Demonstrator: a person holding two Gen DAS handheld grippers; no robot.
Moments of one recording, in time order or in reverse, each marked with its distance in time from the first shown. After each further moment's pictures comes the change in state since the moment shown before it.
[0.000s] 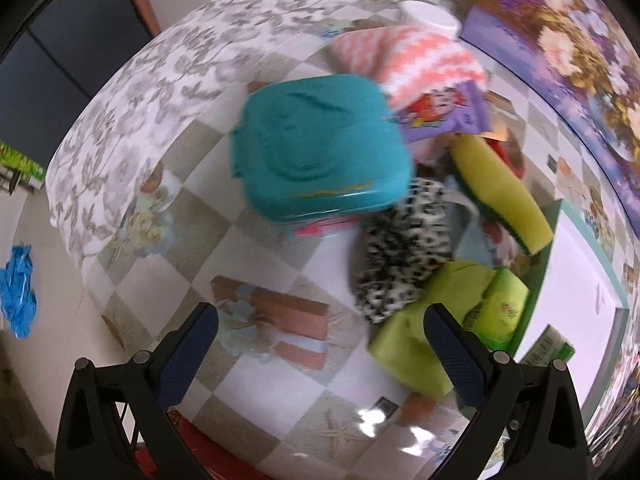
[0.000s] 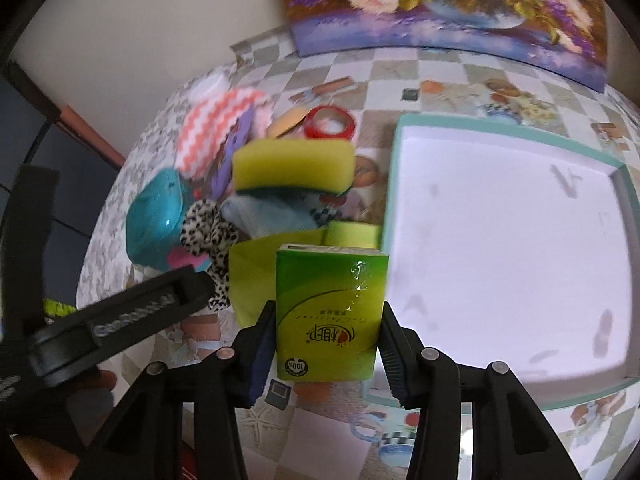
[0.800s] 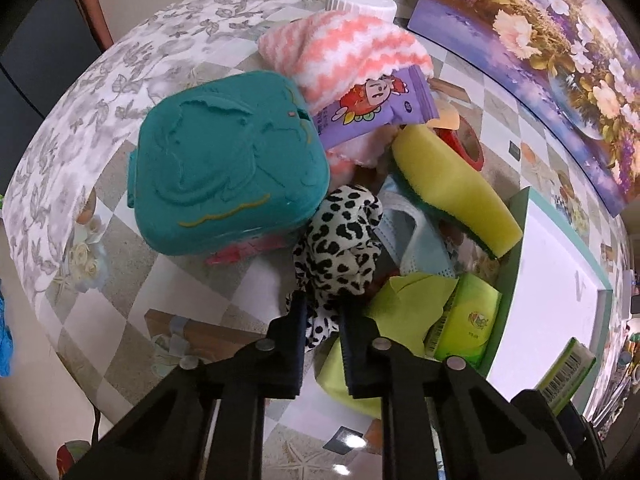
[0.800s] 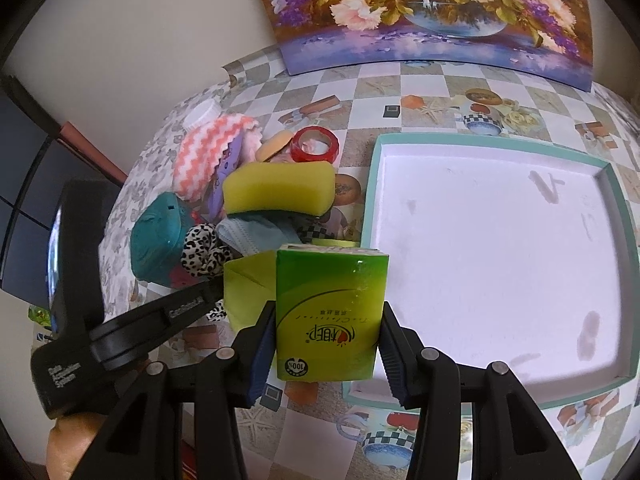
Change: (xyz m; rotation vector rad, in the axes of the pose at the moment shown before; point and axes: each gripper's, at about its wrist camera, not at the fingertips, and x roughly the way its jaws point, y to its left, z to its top) left arm 0.025 -0.007 0.012 0.089 -0.027 -0.138; right arm -0.019 -0.016 -0.001 0.021 -0.040 0.007
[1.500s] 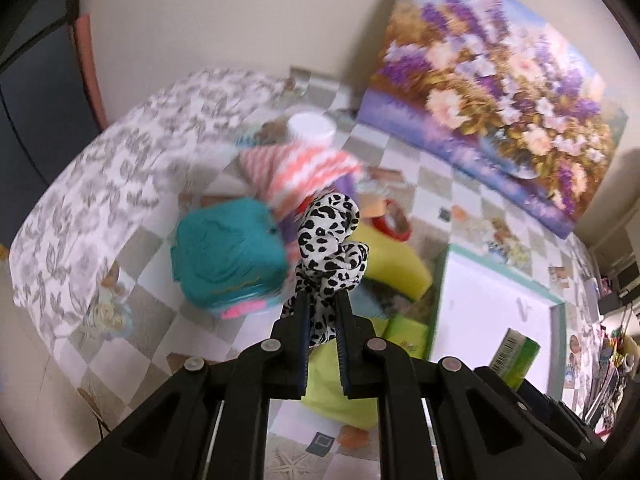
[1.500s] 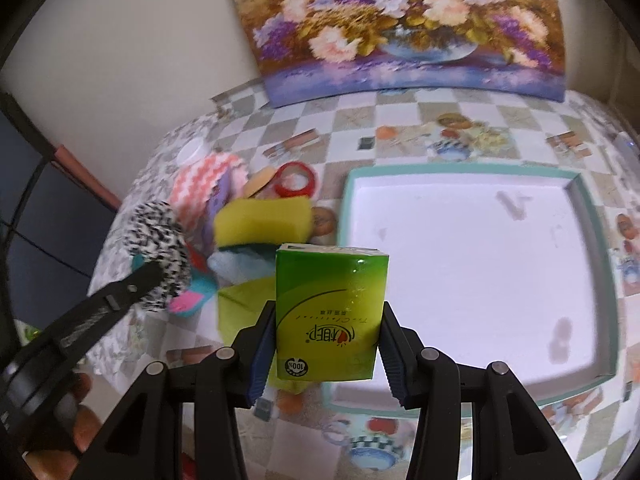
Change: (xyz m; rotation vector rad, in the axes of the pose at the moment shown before) left arm -0.089 -0.013 -0.007 0.078 -0.298 -0.103; right arm -0.029 -0.012 0.006 0.042 -0.093 -0.059
